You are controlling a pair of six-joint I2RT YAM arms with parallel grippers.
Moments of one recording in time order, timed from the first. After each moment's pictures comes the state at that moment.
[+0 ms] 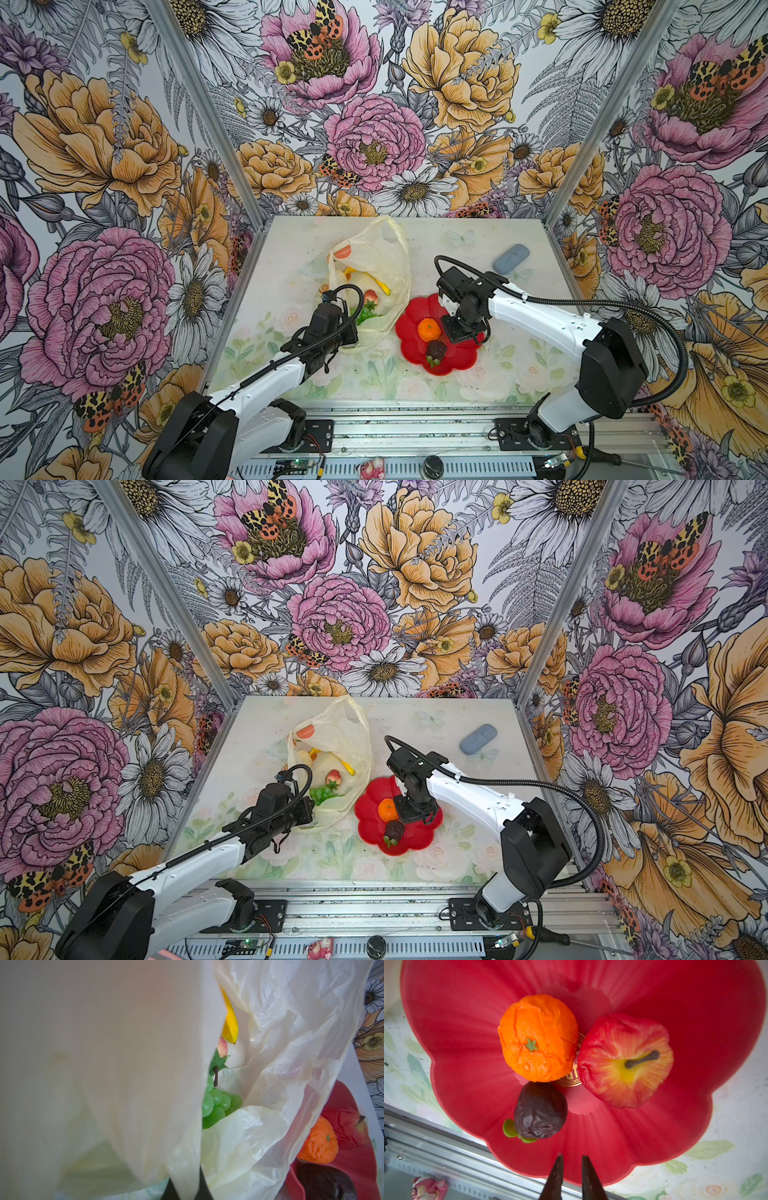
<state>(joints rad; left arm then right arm) -0.46 1.08 0.38 -0.01 -0.01 -0.61 0.68 1.54 1.19 -1.12 -0.11 0.35</state>
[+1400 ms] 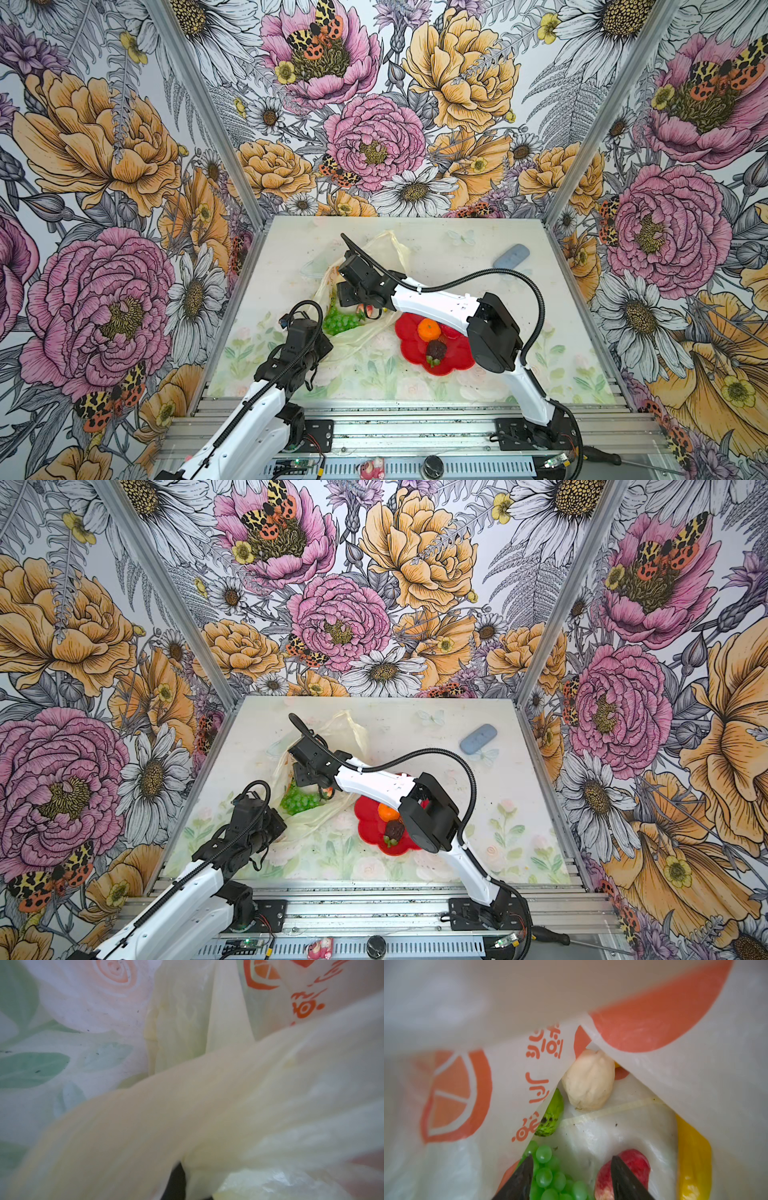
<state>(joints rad) -0.28 0.73 0.30 -0.41 -0.11 -0.94 0.94 2.31 2.01 -0.53 0.11 0.59</state>
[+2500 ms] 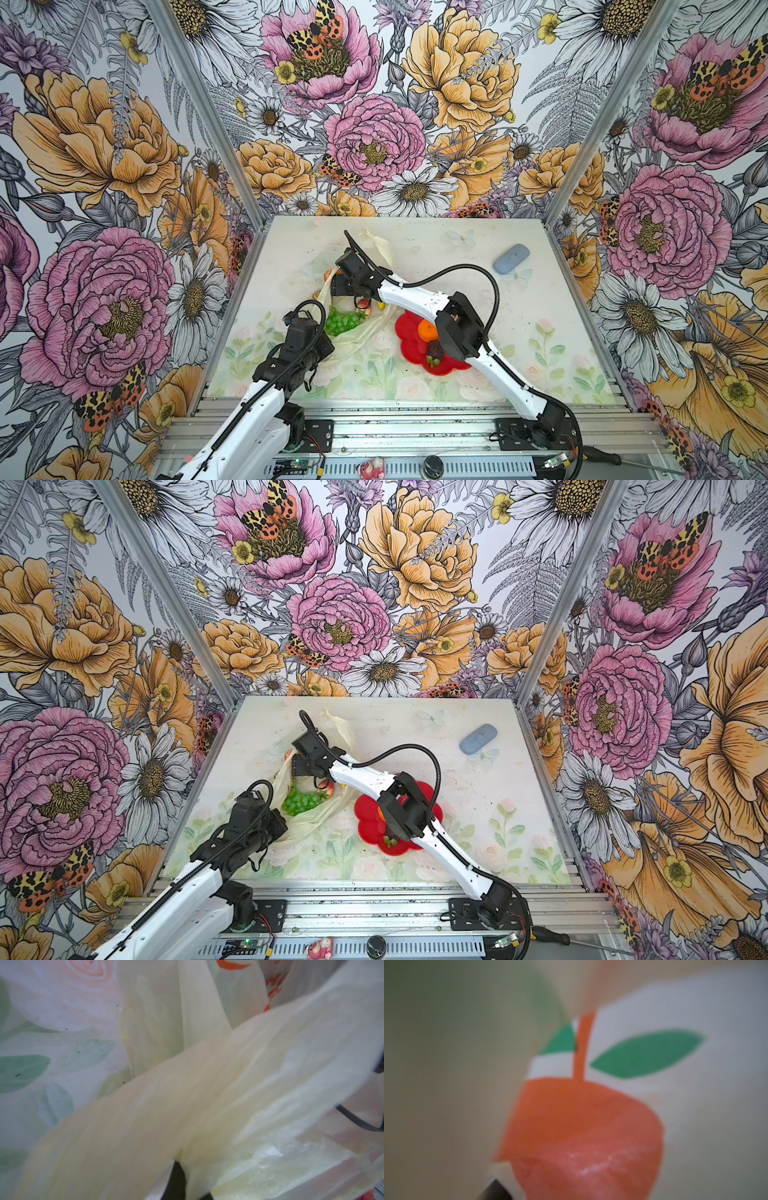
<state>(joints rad) -0.28 0.72 0.31 -0.43 -0.05 -0.85 0.88 2.66 2.39 -0.53 0.01 0.69</state>
